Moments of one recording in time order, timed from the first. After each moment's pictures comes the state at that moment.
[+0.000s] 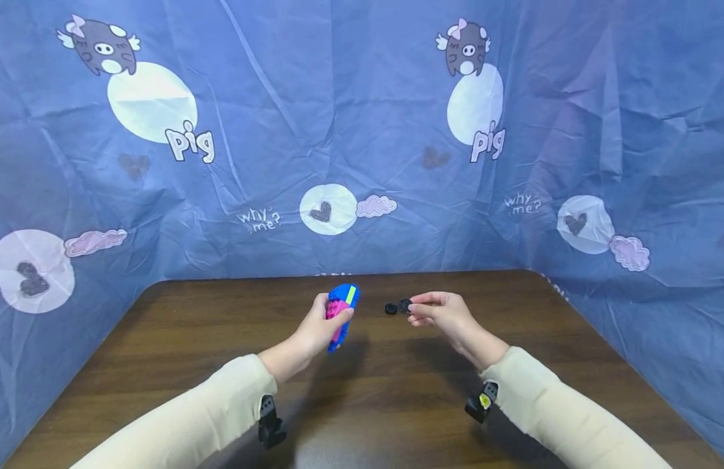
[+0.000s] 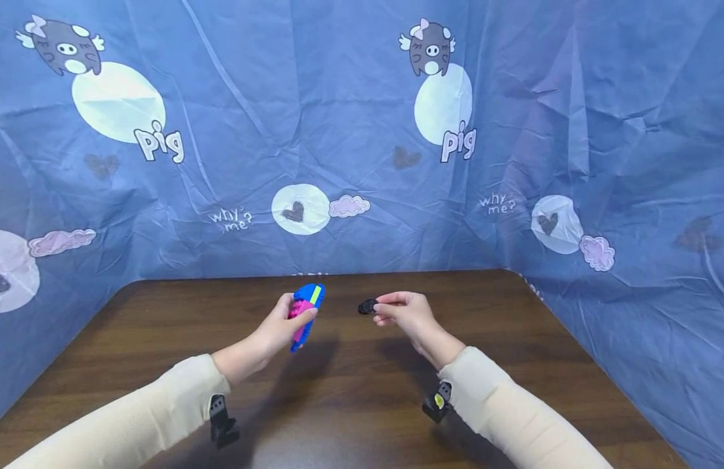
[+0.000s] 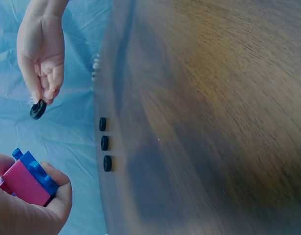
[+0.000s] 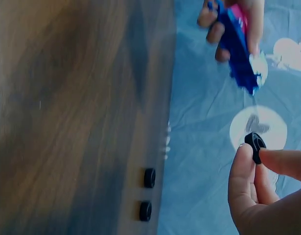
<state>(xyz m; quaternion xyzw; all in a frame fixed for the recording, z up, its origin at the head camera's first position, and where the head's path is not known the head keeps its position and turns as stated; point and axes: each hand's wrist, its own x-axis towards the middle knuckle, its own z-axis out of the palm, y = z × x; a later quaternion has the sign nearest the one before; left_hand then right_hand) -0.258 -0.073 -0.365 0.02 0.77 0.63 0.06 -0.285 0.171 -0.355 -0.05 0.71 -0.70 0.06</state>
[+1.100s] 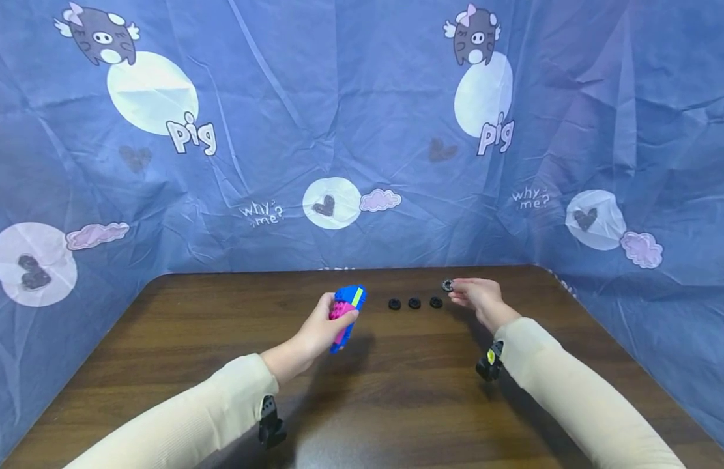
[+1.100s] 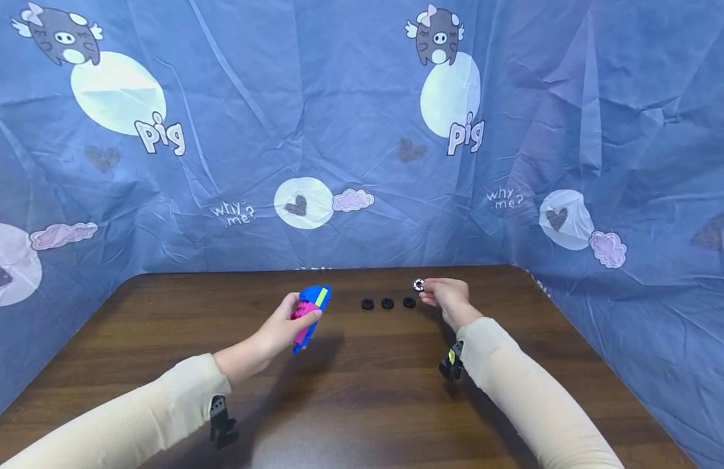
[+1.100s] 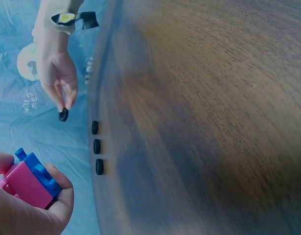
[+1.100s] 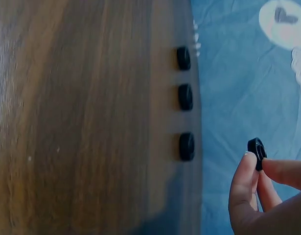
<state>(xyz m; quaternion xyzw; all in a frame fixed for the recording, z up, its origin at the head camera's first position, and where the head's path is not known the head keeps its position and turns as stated) -0.254 -0.073 -0.374 0.05 0.76 0.64 0.05 -0.359 0.233 -0.383 0.13 0.68 -0.72 0.00</state>
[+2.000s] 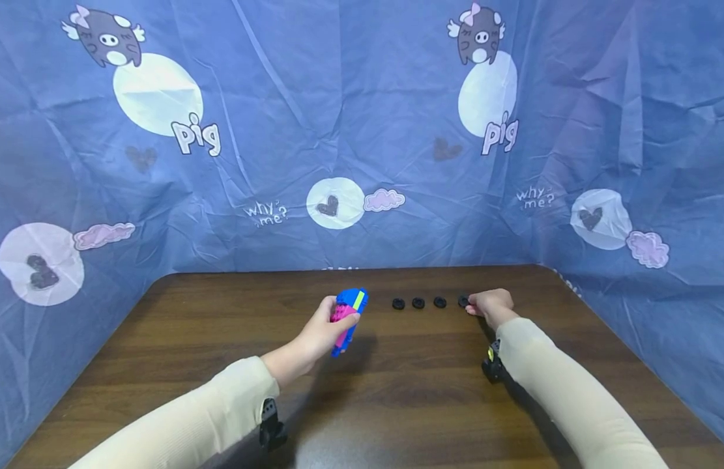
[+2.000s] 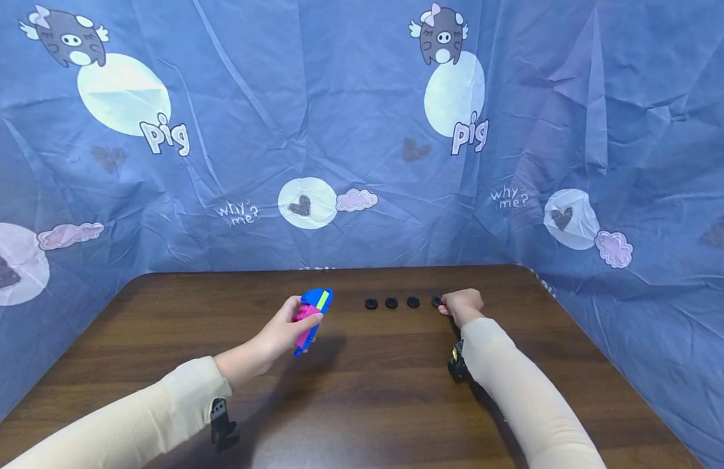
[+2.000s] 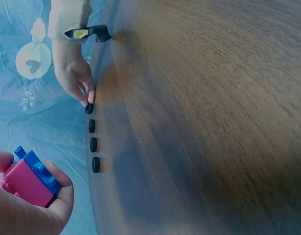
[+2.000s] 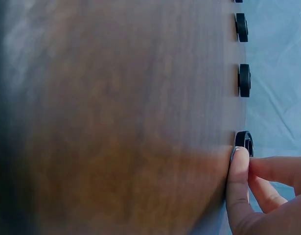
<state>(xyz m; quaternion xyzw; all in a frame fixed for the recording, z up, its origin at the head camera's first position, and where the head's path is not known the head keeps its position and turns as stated) -0.251 -0.077 -0.375 0.04 0.75 0.65 0.06 -0.384 0.257 -0.418 0.25 0.73 -0.63 -0.01</state>
